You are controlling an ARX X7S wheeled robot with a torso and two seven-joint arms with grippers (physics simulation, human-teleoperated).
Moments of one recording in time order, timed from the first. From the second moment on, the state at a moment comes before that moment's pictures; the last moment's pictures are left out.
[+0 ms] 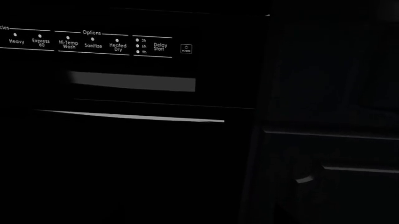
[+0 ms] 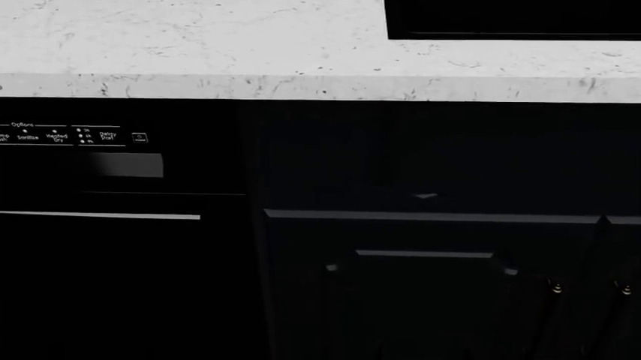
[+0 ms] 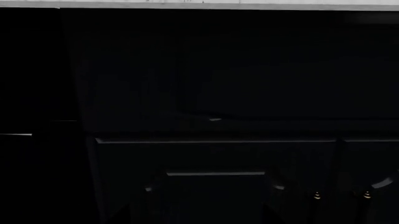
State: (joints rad) left arm -0.01 -0.15 0.15 -0.01 -0.21 0.00 -0.16; right arm -0.01 0.15 -0.19 -0.04 0.13 -0.01 0.22
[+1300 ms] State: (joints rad) left arm -0.02 -0.22 0.22 0.02 -0.16 -0.05 -0.22; right arm -0.01 0.18 -0.22 -0.04 0.18 -0.03 0.25
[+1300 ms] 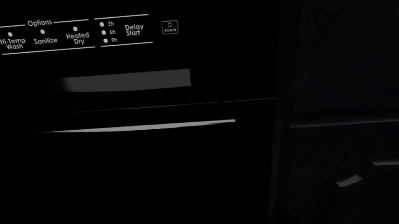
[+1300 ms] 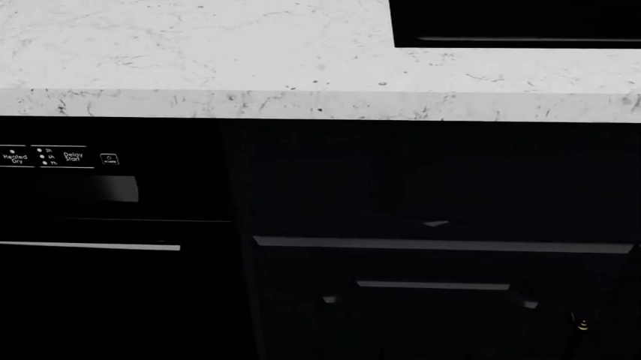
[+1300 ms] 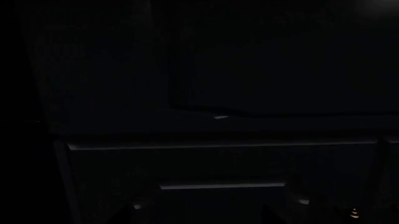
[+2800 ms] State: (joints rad) left arm -0.74 -0.41 0.89 -0.60 0.63 -0.43 0.04; right arm -0.01 0.22 -0.23 -0.05 0.24 -0.04 0.28
